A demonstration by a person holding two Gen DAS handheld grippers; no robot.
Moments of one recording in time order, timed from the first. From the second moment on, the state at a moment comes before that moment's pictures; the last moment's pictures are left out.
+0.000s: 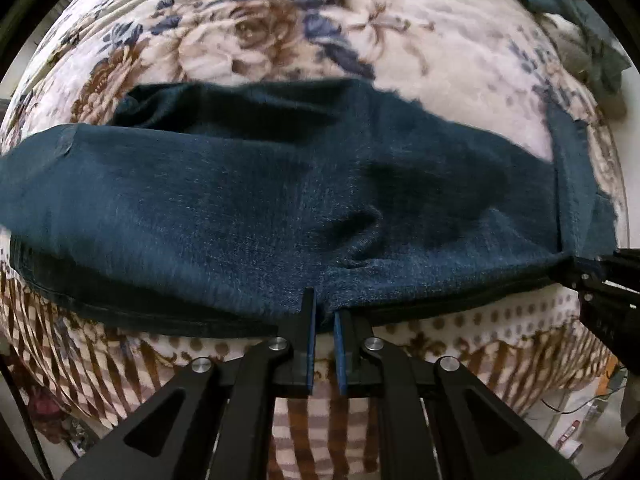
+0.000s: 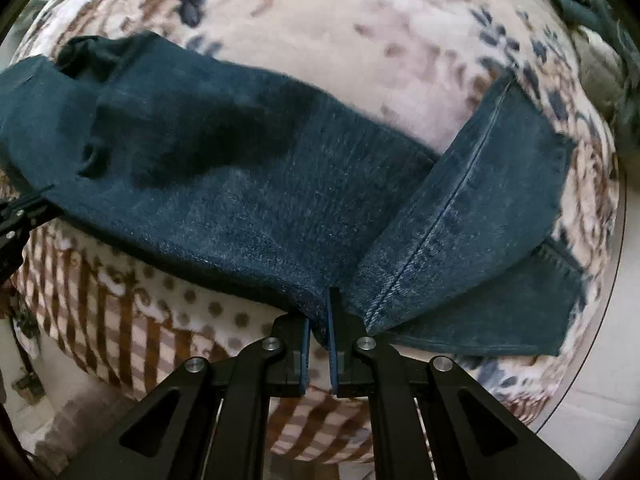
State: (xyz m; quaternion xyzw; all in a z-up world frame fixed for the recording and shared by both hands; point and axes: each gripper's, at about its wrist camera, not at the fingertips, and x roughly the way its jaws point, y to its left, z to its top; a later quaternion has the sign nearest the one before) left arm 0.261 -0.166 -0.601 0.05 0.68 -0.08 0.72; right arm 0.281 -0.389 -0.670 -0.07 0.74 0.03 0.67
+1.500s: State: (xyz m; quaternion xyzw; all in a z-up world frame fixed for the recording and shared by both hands) left arm 0.280 -0.242 -0.602 0.10 0.68 -0.03 0.72; right arm 0.054 -0.698 -0.657 0.53 0.58 -0.23 0.58
